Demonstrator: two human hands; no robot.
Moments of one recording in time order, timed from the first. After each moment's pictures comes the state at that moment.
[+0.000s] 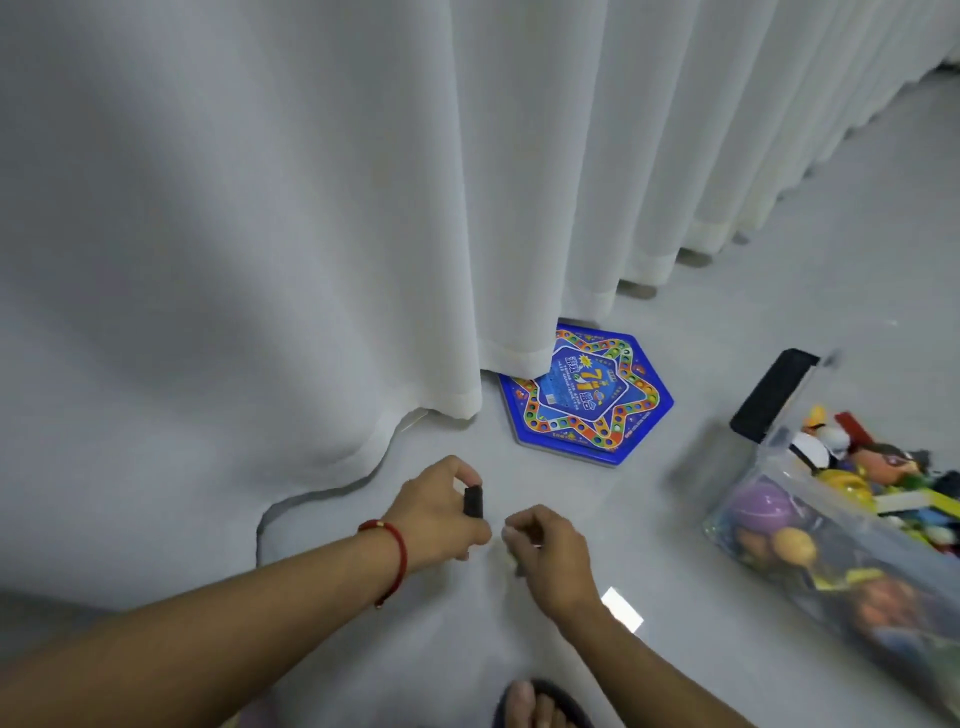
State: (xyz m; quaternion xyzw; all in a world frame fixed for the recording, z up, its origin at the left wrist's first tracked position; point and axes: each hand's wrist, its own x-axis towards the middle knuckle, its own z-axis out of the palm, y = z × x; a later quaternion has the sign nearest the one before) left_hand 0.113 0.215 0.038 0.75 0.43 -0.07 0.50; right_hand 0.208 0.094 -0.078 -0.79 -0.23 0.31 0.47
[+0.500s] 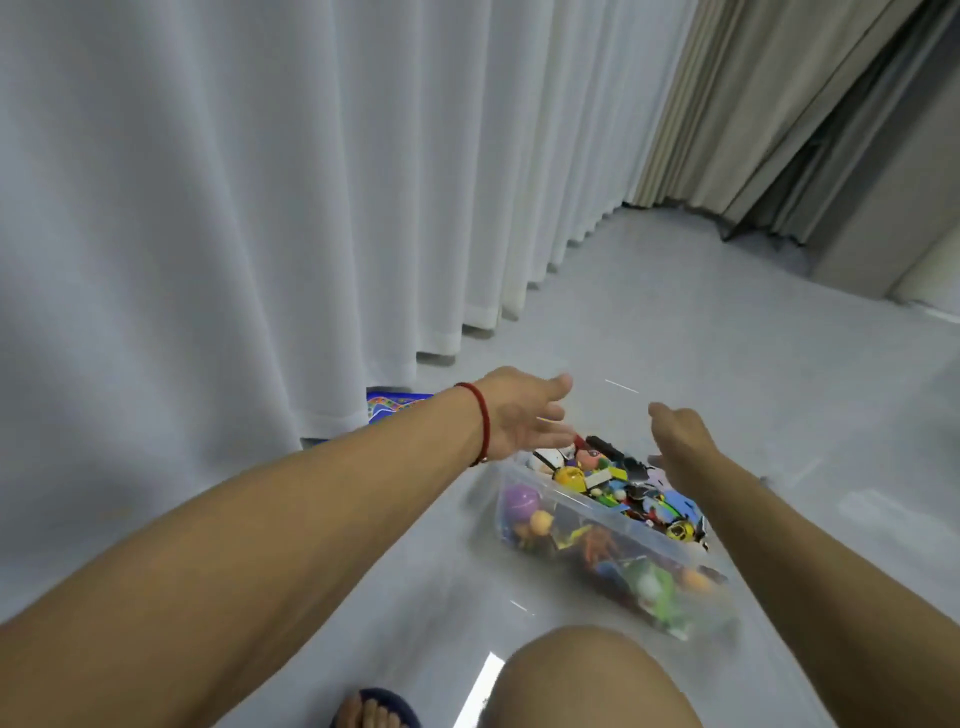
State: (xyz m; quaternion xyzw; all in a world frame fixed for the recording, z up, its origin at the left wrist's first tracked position) left_hand 0.287 0.030 0.221 0.57 0.22 -0.11 0.79; right_hand 0.431 -0.147 0.140 -0.84 0.11 0.13 0.51
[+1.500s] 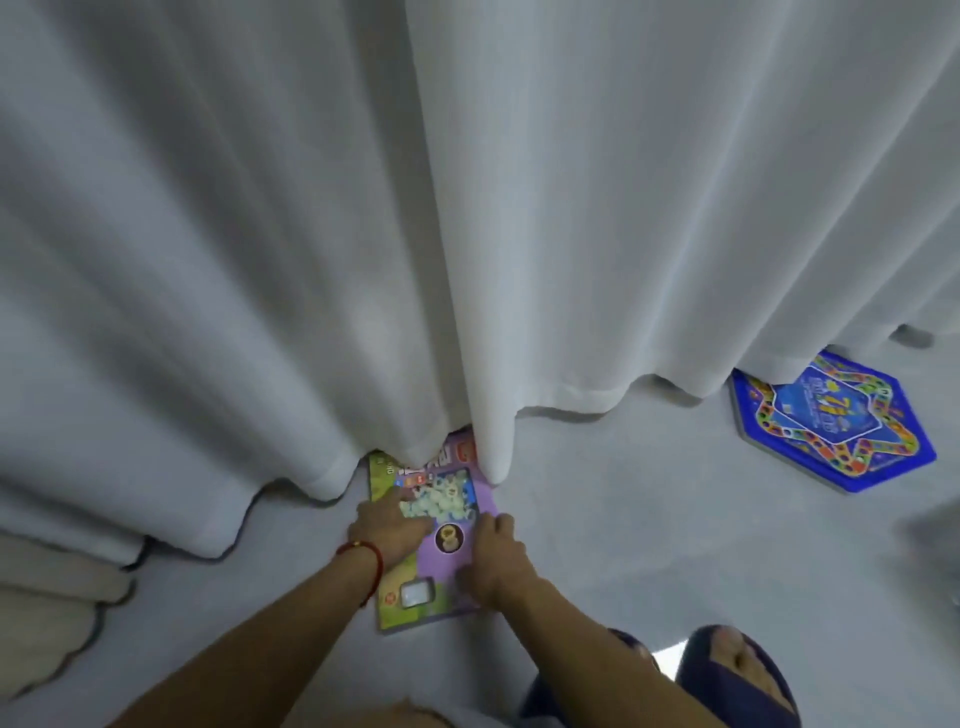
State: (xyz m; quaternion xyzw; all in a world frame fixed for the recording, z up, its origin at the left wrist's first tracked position) left_hand -0.240 0.242 -0.013 0.54 0.72 -0.01 0.43; right_hand -0.100 0.183 -0.075 -0.75 -0.49 0.44 0.02
